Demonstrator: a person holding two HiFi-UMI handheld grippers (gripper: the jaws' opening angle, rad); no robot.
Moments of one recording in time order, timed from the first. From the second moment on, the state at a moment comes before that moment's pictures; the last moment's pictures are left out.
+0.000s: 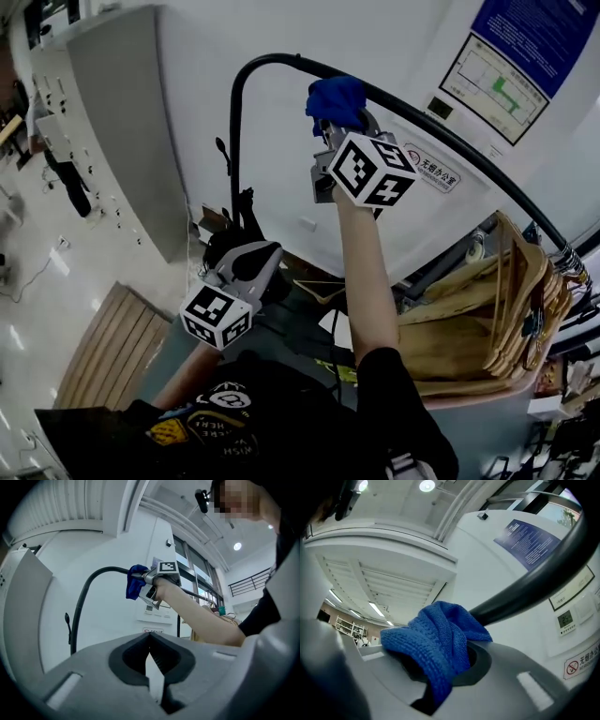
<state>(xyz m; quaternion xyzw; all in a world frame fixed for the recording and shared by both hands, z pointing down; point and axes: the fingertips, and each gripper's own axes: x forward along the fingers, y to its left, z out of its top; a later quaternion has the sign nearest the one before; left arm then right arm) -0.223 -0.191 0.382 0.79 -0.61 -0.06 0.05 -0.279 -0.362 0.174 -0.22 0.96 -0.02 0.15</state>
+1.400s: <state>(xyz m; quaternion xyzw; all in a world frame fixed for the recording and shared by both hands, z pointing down) -0.054 -0.270 0.364 0.91 -0.41 -0.03 0.00 -0.004 -0.421 0.184 -0.46 0.88 0.05 0.13</state>
